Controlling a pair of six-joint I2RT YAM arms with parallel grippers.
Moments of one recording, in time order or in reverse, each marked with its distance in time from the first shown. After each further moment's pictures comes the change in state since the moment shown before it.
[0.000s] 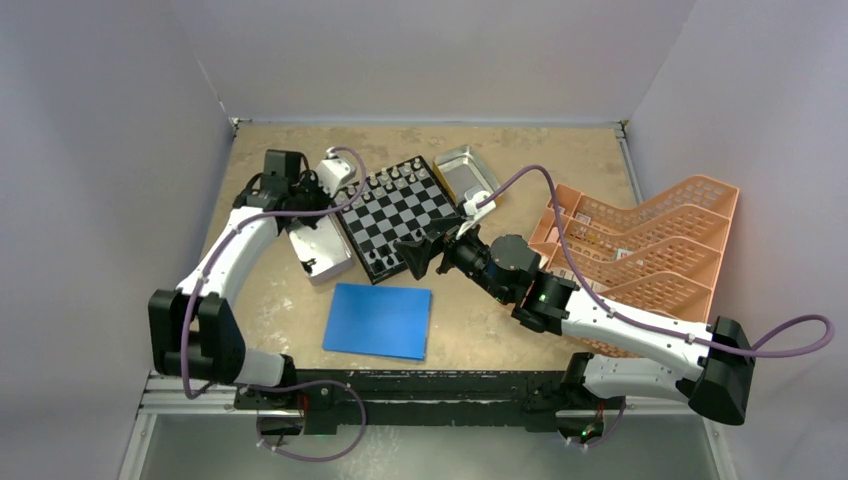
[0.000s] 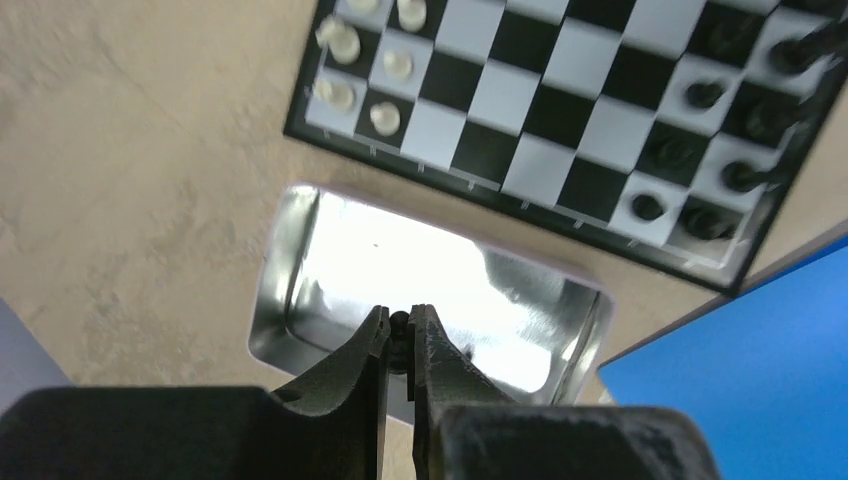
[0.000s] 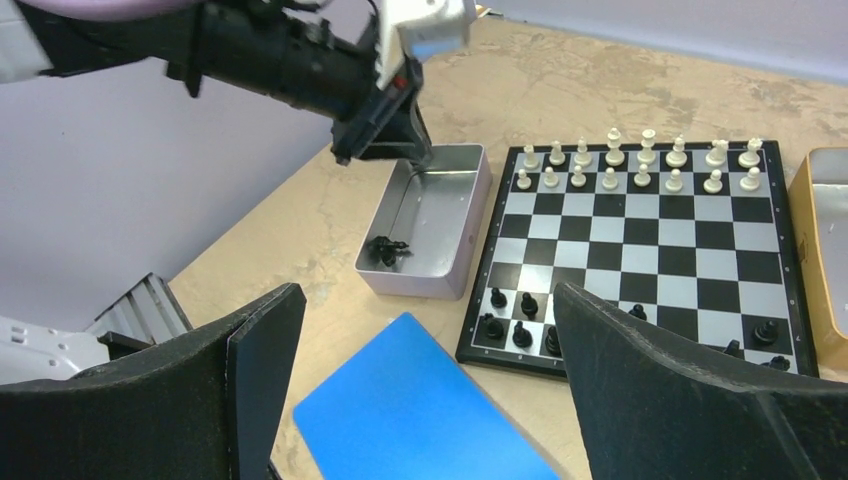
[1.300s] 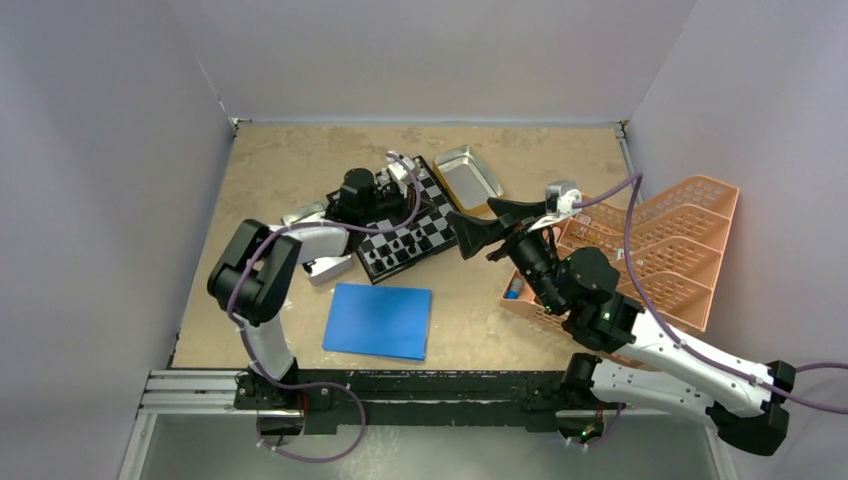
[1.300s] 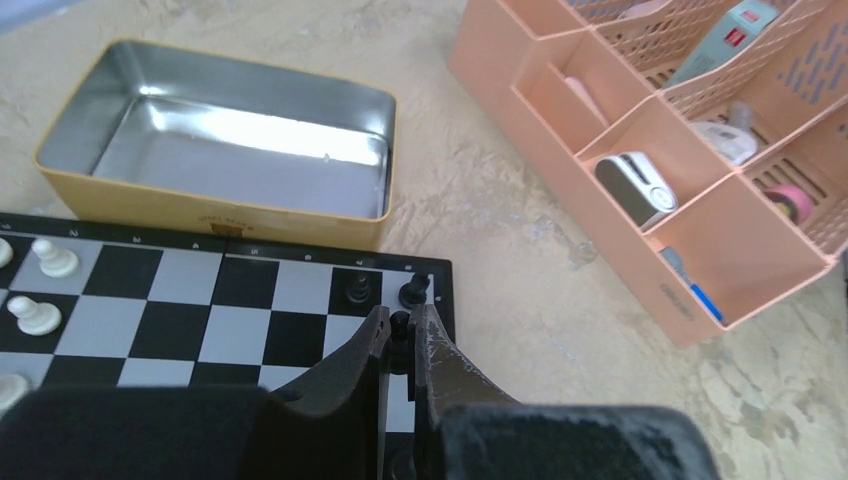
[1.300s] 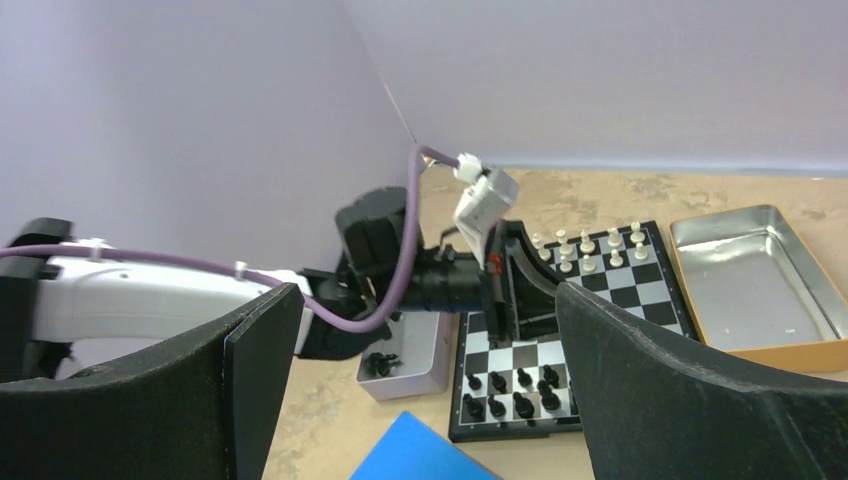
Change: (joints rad) left arm -0.326 0.332 -0.166 1.203 0.455 -0.706; right arm 0.000 -0.298 0.023 -0.095 0.235 0.022
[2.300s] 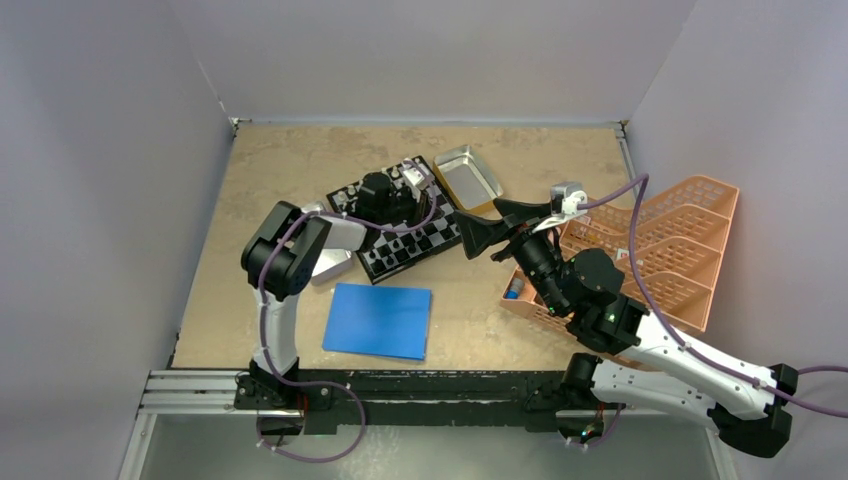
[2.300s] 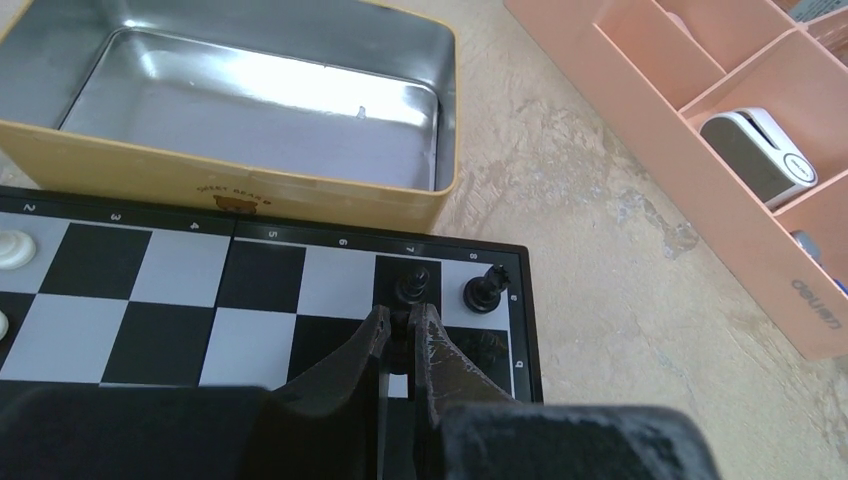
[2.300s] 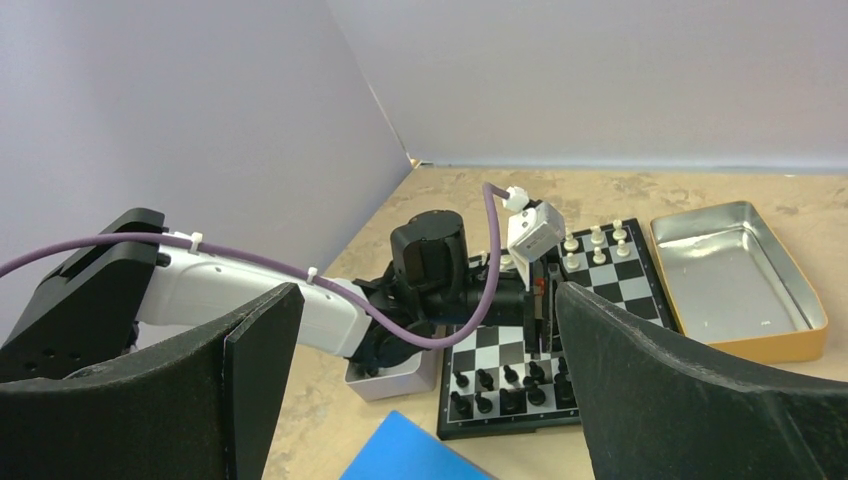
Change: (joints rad) left arm -0.026 0.272 0.109 0.074 -0.057 0.058; right arm 0.000 -0.035 0.000 -0.033 0.028 -0.009
